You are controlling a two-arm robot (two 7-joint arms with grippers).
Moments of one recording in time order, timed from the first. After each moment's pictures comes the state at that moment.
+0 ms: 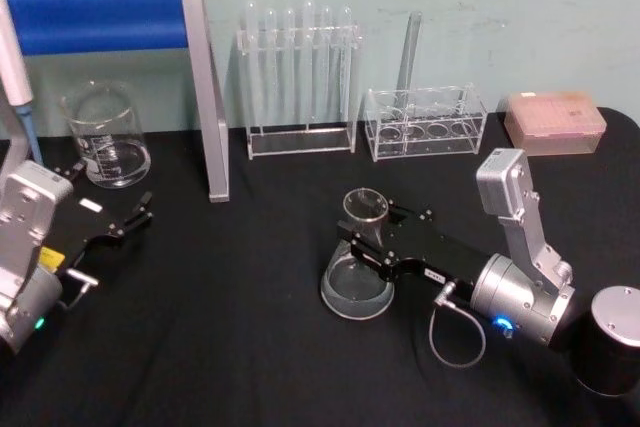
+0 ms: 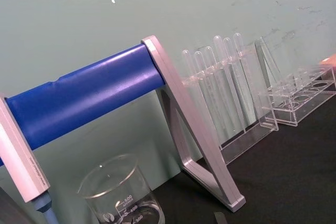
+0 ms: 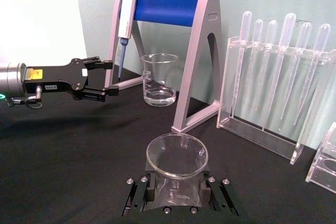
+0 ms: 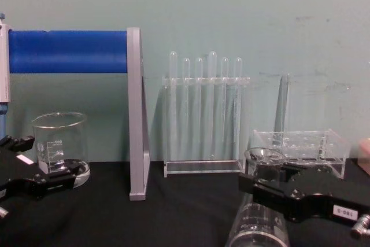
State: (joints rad) left arm -0.20 0.60 0.45 -1.41 -0.25 -0.12 0.03; right arm 0.22 0.42 -0.43 -1.41 0.41 -0.07 0.53
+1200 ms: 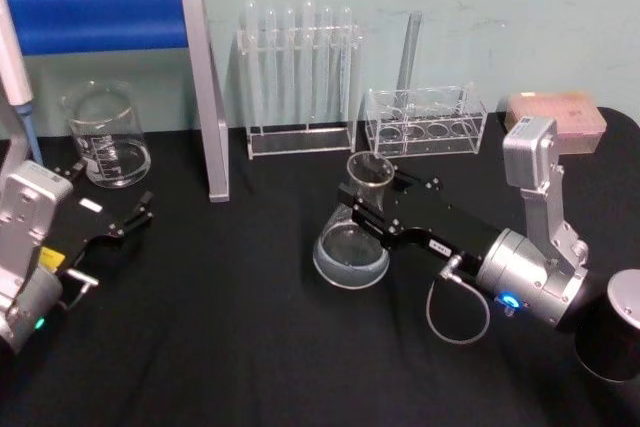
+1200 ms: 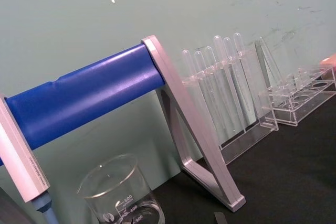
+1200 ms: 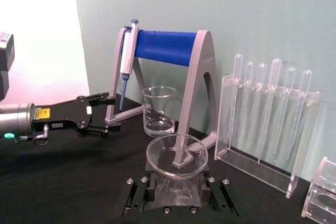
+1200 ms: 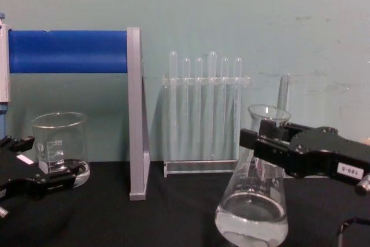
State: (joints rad) left arm -0.20 0.60 0.45 -1.41 -0.25 -0.12 0.03; right arm 0.21 0.42 -0.40 -1.50 0.46 -0.07 0.52
